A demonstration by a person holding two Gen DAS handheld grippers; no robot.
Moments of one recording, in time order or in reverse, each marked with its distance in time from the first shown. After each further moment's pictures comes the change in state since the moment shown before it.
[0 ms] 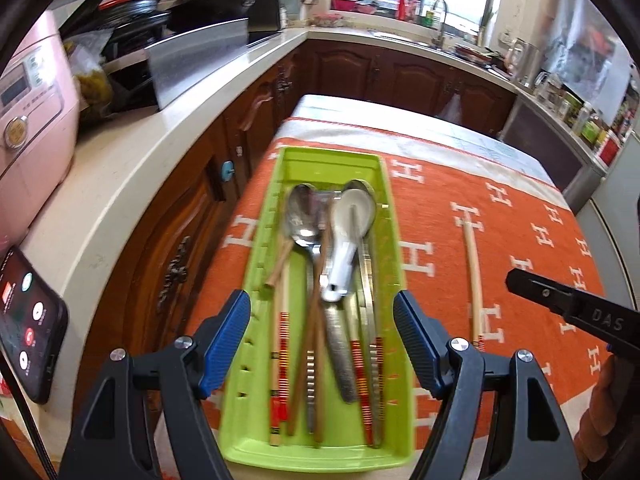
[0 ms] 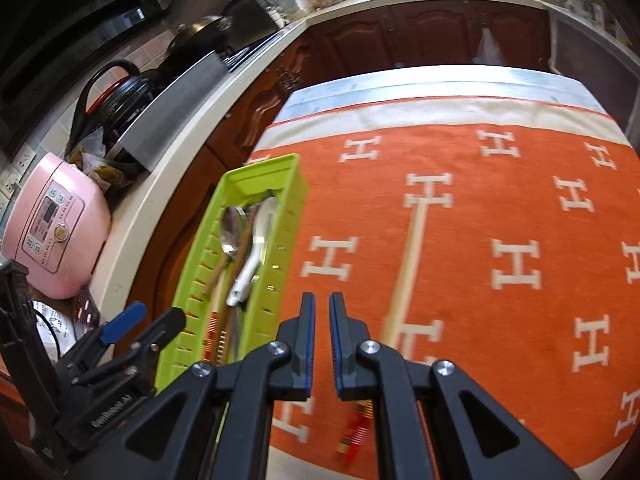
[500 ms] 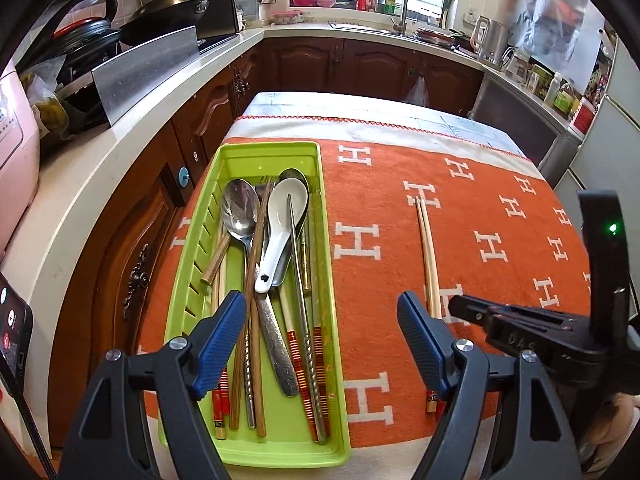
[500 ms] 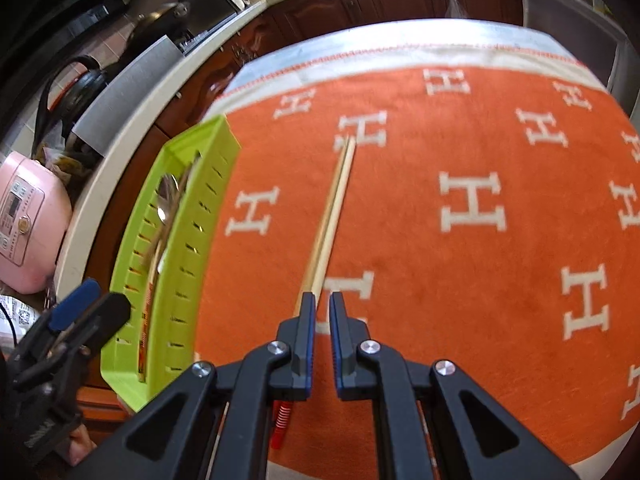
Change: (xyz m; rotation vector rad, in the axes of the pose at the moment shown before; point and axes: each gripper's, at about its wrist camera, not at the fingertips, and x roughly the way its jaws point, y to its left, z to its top) left arm 0.000 -0.047 -0.010 0.094 0.018 -0.048; right arm 0.032 -0.044 -0.030 0.056 0.093 -0.055
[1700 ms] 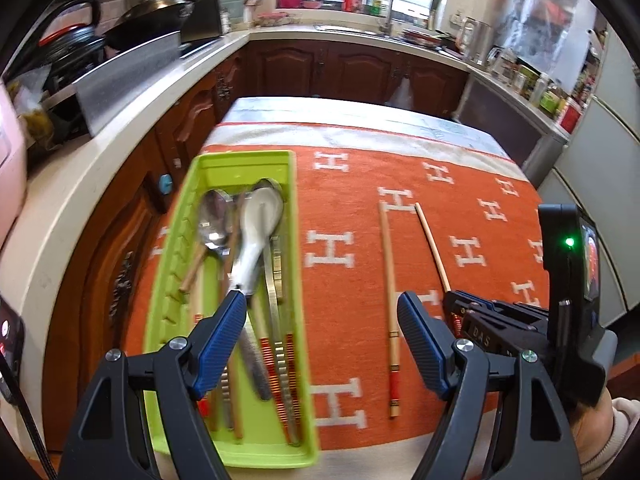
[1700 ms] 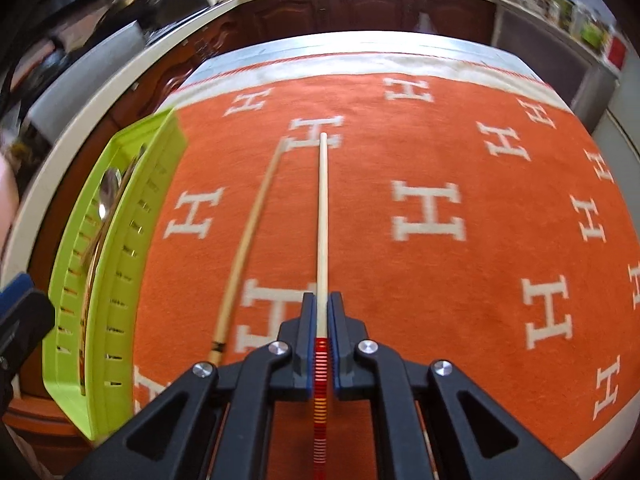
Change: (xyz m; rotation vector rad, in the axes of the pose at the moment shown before) left arm -0.003 -0.017 0.010 0.022 0.000 -0.077; right arm -0.001 -0.013 0.001 0.011 -0.054 -0.219
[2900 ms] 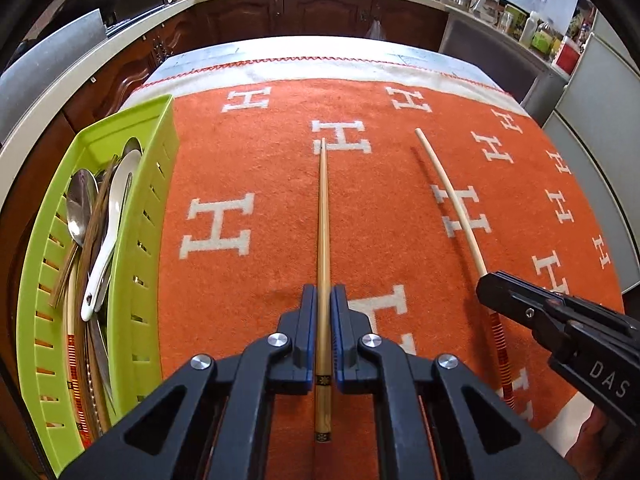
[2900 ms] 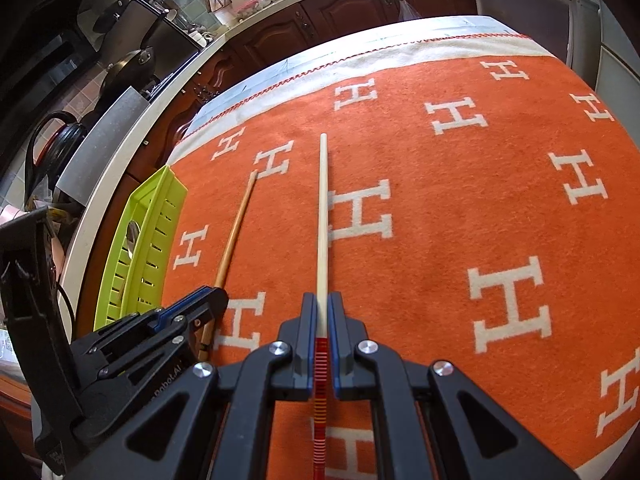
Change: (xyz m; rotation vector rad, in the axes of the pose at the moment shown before) left arm 0.107 -0.061 -0.004 0.085 0.154 -0.005; right arm -0.012 -0.062 -0.001 0.116 -0.035 0.211
